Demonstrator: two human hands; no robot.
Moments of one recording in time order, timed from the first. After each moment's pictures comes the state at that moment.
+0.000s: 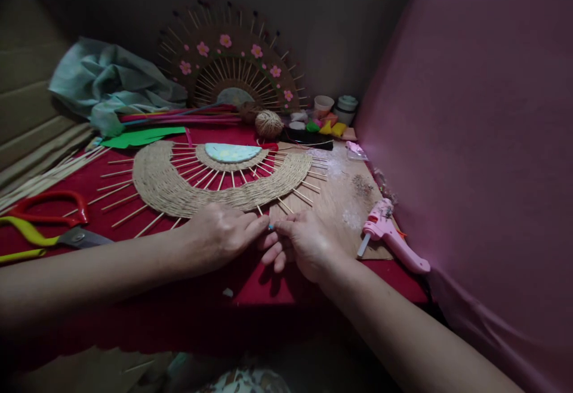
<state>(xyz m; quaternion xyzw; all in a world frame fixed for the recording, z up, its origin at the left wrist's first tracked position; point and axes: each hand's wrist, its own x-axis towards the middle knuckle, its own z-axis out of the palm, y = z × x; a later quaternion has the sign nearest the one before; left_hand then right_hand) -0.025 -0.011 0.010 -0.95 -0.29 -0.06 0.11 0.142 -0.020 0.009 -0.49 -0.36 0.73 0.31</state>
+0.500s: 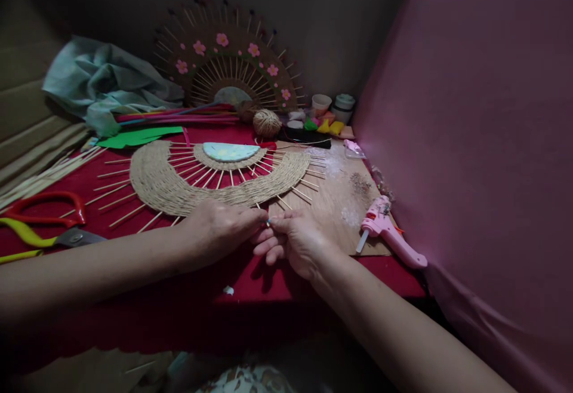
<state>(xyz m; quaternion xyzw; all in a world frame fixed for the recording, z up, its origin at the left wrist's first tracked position) -0.027 -0.009 0.013 -0.93 -0.36 -0.08 0.01 0.134 -0.022 0.012 -0.49 -0.29 0.75 0.34</state>
